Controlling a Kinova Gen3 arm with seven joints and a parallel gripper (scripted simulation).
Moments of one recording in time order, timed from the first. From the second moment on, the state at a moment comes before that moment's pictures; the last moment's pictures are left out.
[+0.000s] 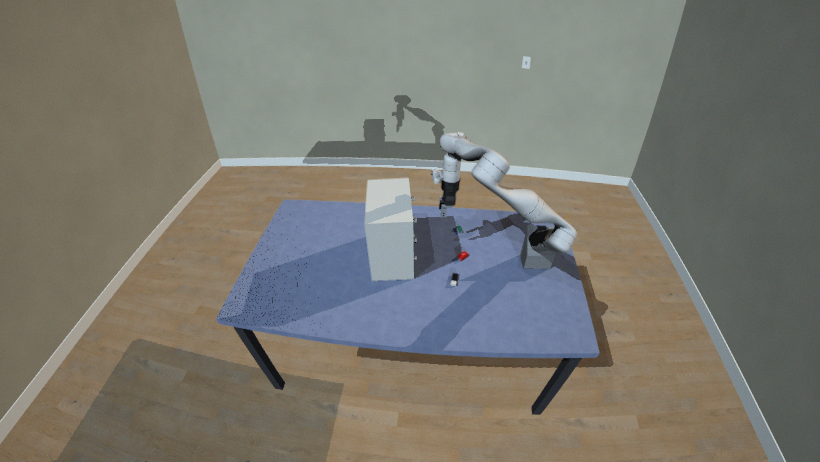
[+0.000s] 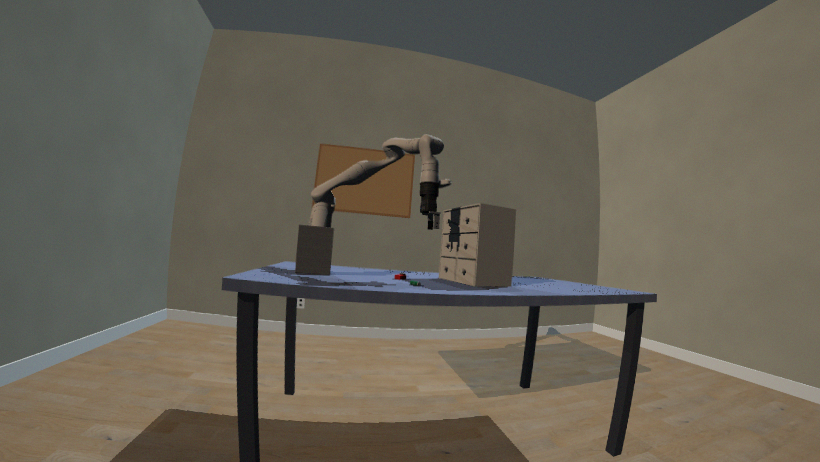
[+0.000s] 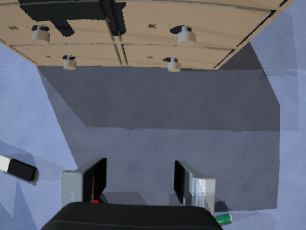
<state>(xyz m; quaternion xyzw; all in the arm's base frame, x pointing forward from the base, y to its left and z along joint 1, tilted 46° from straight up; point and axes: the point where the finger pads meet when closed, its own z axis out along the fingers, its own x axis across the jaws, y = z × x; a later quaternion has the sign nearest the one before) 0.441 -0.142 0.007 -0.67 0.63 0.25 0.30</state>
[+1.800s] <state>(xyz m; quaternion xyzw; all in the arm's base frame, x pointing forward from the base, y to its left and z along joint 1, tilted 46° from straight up) 0.501 -0.078 -0.042 -0.59 0.66 0.09 0.46</state>
